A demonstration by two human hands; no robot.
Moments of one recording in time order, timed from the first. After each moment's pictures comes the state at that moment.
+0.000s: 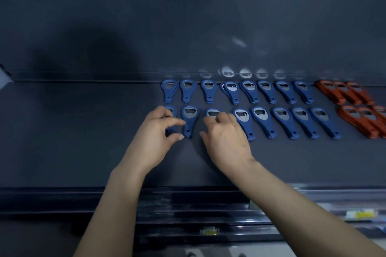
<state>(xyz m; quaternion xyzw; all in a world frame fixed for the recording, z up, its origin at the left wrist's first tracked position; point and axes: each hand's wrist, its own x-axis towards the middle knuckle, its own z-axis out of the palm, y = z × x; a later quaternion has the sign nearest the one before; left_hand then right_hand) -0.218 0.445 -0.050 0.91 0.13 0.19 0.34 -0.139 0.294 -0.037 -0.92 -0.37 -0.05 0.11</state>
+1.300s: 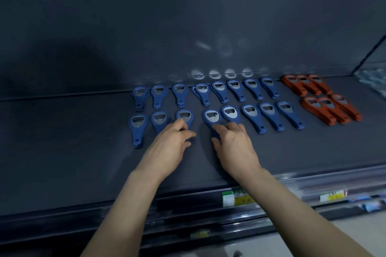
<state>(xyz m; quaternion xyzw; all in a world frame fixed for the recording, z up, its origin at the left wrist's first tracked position) -0.177 0.381 -0.055 0.97 0.00 0.11 0.23 -0.114 0.226 -0.049 -0.95 -0.27 -0.02 0.15</state>
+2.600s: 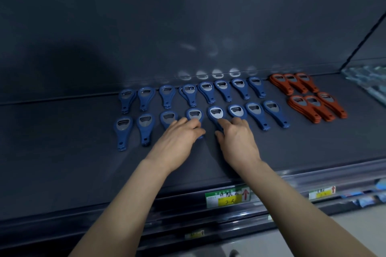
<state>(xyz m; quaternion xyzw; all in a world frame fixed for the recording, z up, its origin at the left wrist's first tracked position) -0.139 0.348 -0.053 0.99 -0.10 0.07 0.12 -0.086 0.196 -0.053 -0.96 -0.22 -0.04 0.16</state>
